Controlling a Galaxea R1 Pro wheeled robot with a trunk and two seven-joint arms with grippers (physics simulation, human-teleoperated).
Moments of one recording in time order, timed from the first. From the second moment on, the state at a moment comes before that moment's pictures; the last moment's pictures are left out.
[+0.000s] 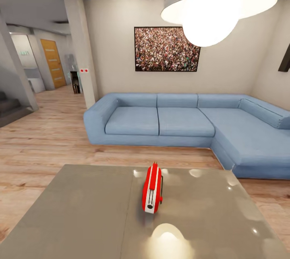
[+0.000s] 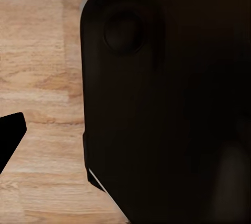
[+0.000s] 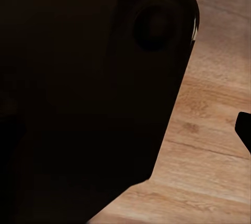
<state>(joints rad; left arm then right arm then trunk) 0.01 0.01 0.00 -0.02 0.01 -0.09 0.00 0.00 0.00 0.35 -0.02 -0.12 -0.06 0.00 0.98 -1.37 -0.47</state>
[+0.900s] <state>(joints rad) 0.01 0.01 0.00 -0.02 0.01 -0.09 0.00 0.00 0.00 0.35 -0.02 -0.12 -0.06 0.00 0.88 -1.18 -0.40</state>
